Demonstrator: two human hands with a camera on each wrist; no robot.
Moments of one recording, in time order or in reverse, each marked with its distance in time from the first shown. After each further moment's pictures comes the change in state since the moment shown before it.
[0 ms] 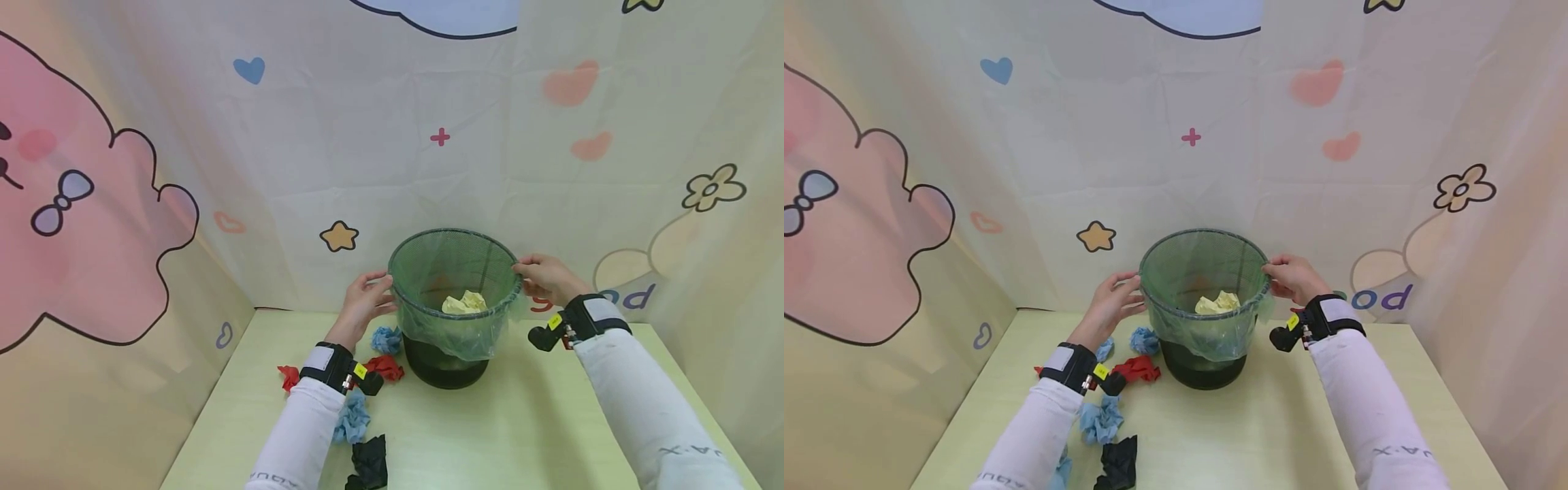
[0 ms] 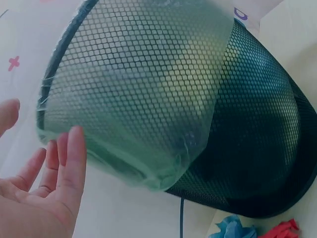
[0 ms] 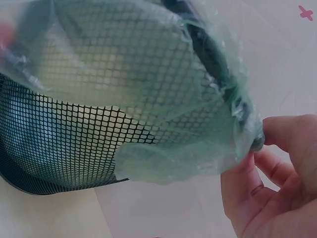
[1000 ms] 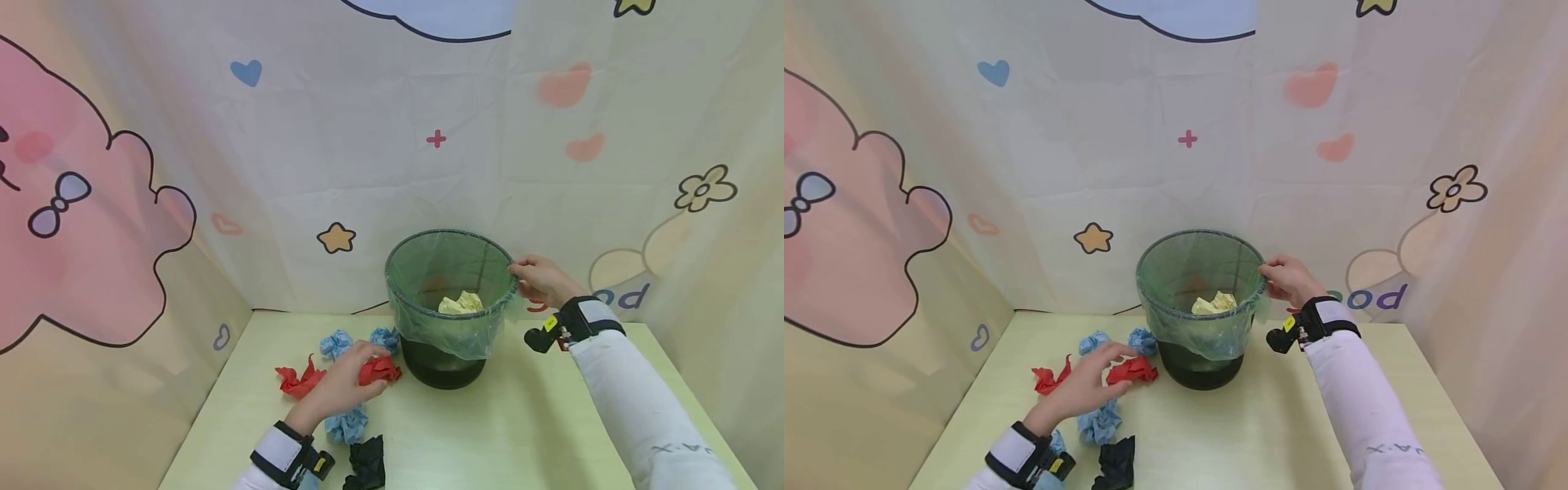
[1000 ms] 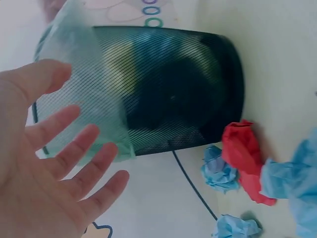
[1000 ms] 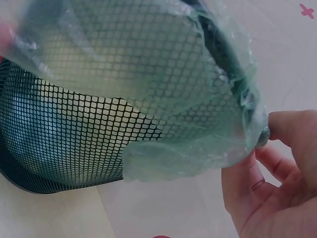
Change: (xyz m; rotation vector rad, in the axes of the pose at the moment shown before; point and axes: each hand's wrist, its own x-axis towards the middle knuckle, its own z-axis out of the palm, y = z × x) left_hand -0.098 -0.044 -0.036 0.941 -0.344 0.426; right_hand 0.000 0.005 0.001 -0.011 0.012 0.001
